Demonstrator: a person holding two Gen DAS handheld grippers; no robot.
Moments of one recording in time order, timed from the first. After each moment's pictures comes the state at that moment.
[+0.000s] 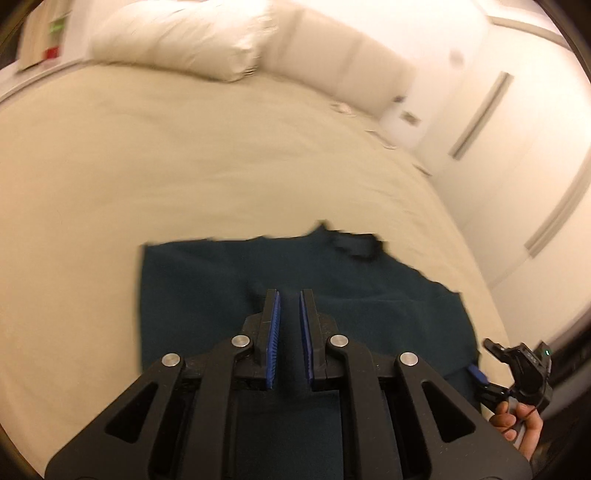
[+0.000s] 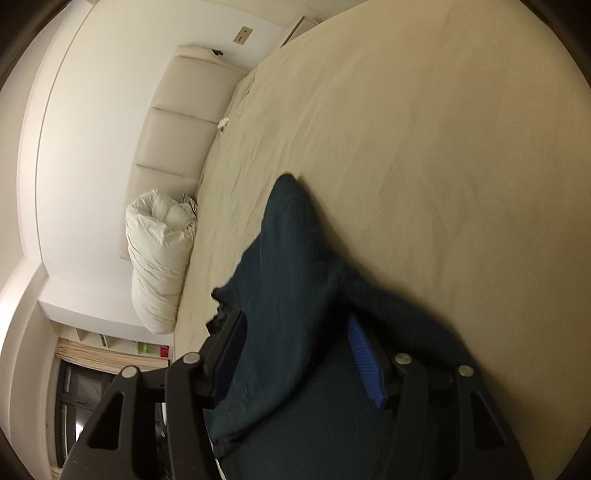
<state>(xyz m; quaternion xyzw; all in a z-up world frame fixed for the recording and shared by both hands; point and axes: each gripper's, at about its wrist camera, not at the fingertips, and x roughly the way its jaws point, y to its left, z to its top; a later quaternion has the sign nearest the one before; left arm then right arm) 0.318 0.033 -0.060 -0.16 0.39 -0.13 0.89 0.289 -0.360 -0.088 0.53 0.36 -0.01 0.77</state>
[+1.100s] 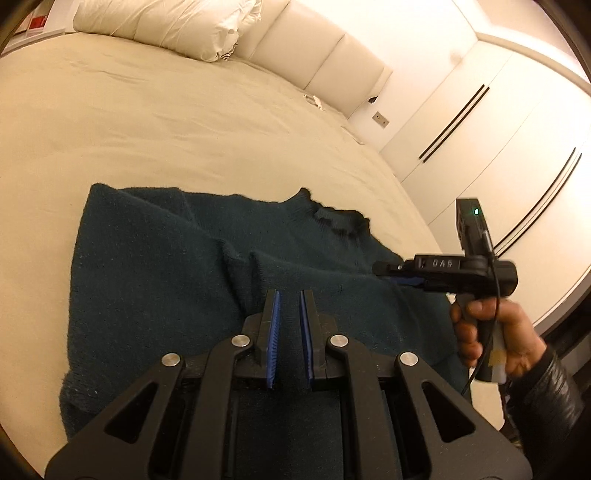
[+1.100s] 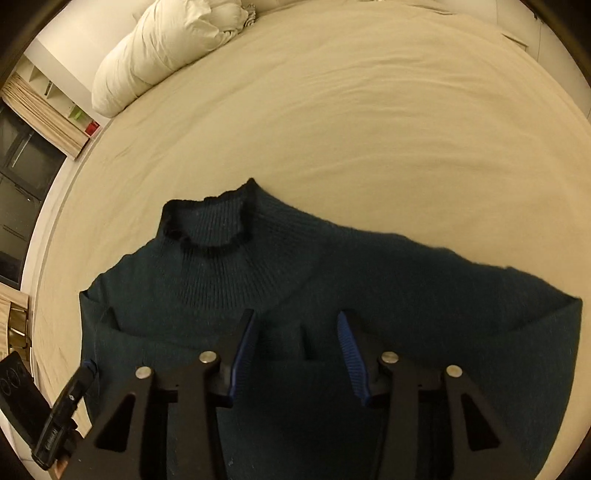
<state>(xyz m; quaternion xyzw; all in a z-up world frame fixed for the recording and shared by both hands) 0.330 0.041 -0.122 -0.22 0.39 -0.19 0.87 0.500 -0.193 -0.082 0.11 0.59 0.11 0.79</state>
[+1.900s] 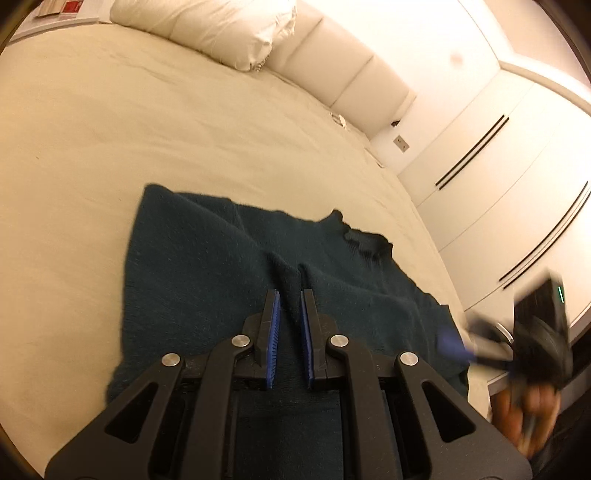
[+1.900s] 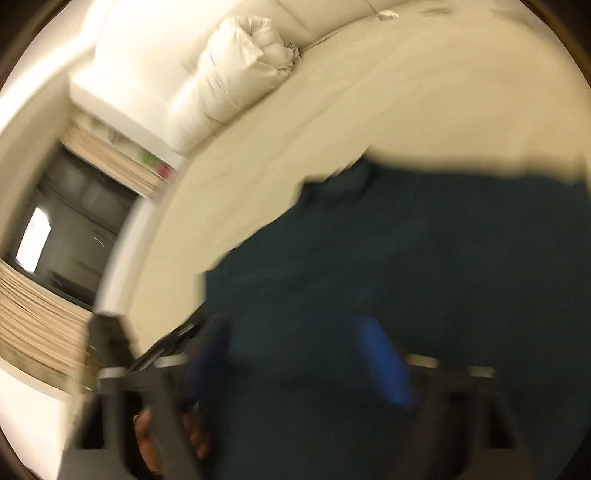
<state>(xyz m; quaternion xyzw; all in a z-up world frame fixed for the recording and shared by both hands) 0.320 0.072 -0.125 -0.27 0.37 -0.14 0.88 0.339 -0.152 -0.039 0.28 0.48 0.22 0.80</state>
